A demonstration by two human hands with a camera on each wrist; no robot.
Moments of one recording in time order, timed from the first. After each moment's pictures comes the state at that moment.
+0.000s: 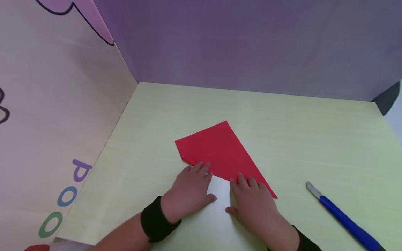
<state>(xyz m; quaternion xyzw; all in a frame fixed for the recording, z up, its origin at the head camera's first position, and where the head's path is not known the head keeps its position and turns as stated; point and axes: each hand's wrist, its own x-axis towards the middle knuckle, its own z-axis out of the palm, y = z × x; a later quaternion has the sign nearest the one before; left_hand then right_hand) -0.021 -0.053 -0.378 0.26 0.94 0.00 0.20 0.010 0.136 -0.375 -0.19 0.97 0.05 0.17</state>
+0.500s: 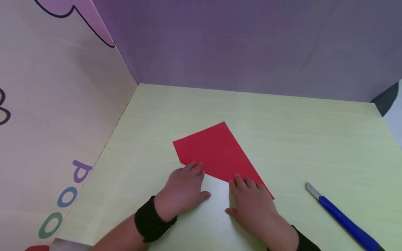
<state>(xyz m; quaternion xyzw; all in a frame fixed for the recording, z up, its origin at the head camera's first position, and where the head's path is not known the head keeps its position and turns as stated) -0.023 -0.065 -0.378 0.21 0.95 0.02 0.21 0.012 0.137 -0.374 -0.20 0.97 0.05 0.17</state>
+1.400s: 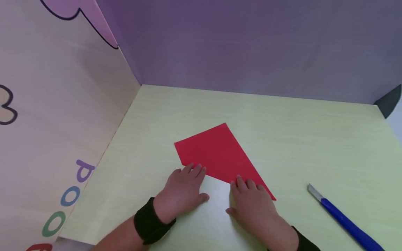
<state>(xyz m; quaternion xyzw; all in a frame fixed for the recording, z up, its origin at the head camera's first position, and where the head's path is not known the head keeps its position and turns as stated) -0.018 -0.071 -0.373 0.19 0.96 0.02 0.22 0.009 0.131 -0.375 -0.19 0.96 0.05 0.19</state>
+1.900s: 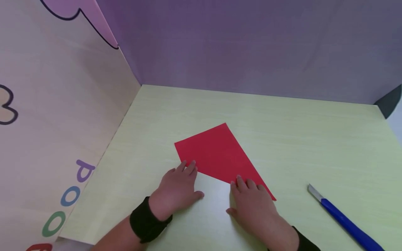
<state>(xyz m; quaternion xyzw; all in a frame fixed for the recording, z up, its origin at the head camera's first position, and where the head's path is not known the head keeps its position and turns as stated) -0.020 -0.084 -0.378 0.17 0.96 0.02 0.21 0.010 0.133 -0.375 -0.20 0.96 0.05 0.18</state>
